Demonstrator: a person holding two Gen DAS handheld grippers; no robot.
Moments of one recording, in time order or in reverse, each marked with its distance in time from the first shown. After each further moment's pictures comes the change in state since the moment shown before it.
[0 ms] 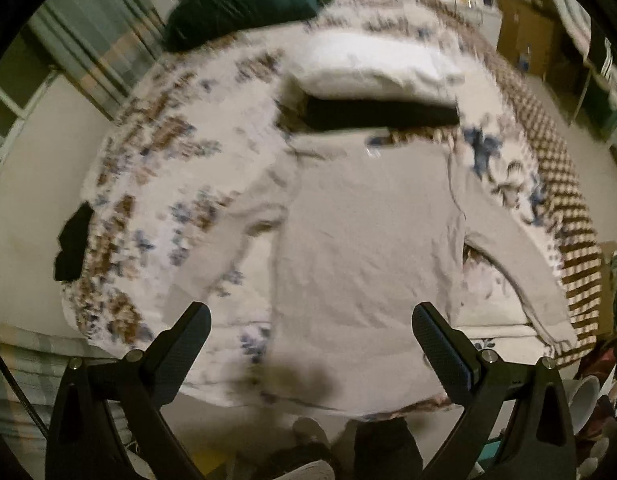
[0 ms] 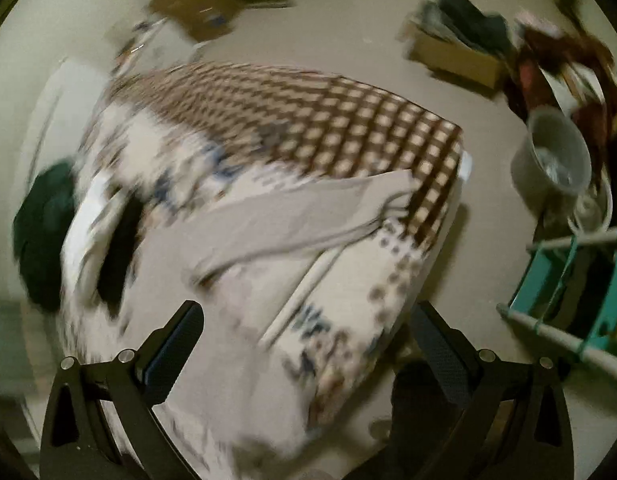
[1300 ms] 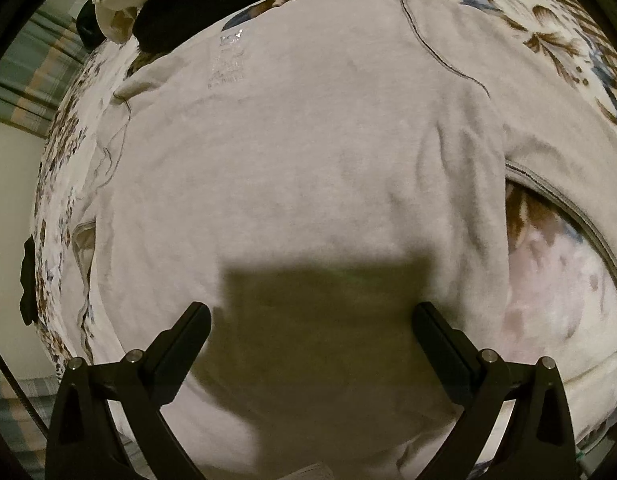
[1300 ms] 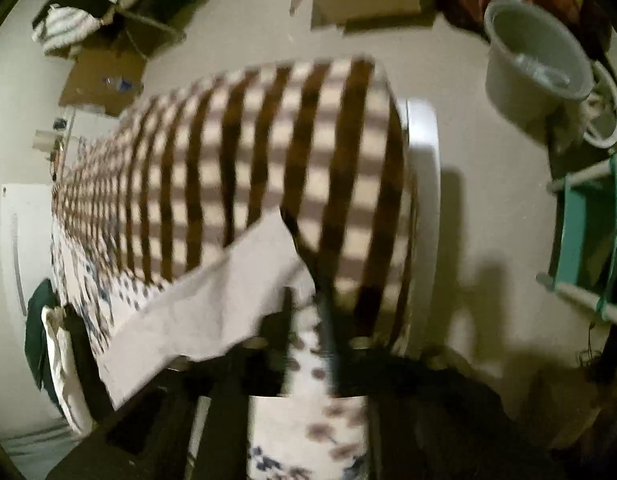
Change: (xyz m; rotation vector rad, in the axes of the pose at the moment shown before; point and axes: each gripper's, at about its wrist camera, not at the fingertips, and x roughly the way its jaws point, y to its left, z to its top) left arm 0.219 -0.145 0.003 0.190 0.147 0.042; right arm 0.164 -0.154 0.059 0.359 -0.006 0.055
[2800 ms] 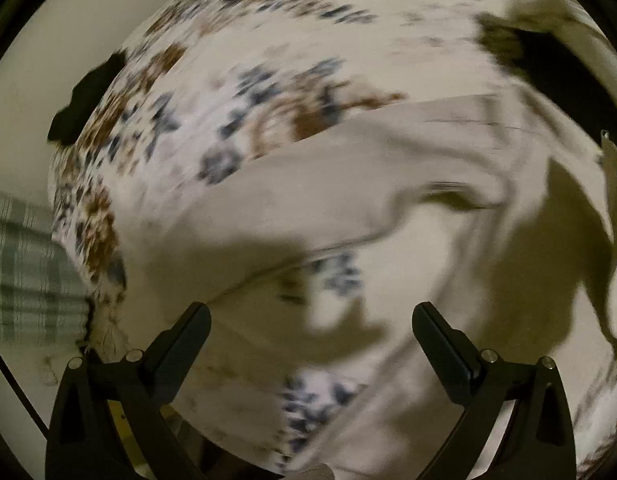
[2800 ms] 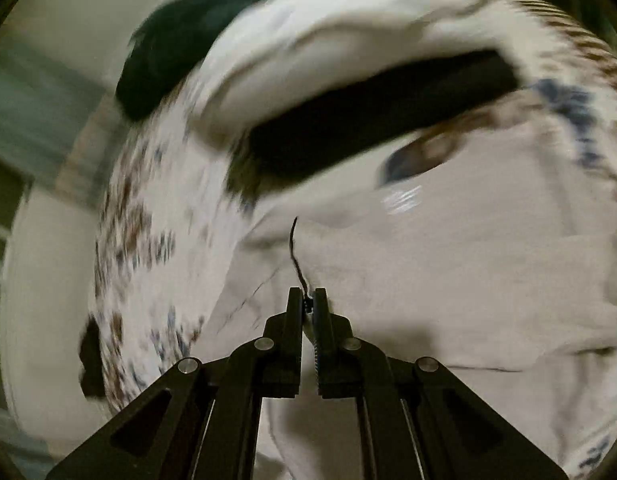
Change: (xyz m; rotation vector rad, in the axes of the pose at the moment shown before) left arm 0.040 0.323 -0.080 -0.668 0.108 0.015; right arm 0.107 0.454 -0.464 -1.145 0.282 0.217
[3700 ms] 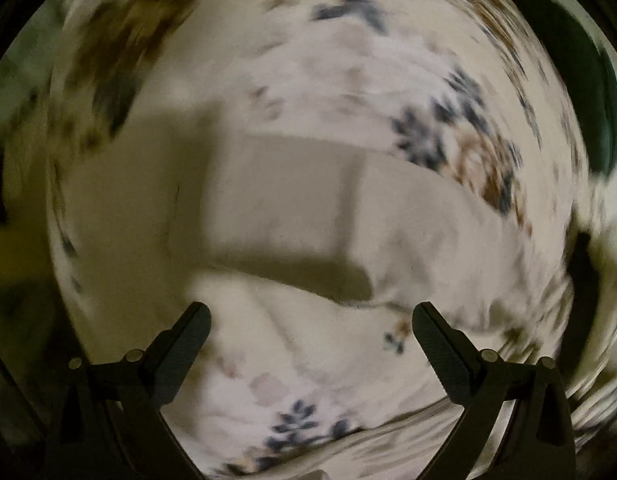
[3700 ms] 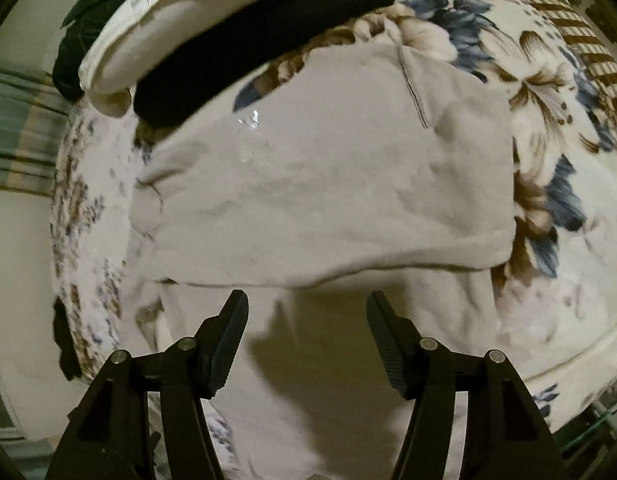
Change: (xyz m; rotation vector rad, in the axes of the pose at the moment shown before) left arm 0.090 0.162 -0.033 -0.760 0.134 -0.416; right arm -0.032 -0.124 -0.032 0.130 0.202 -0.162
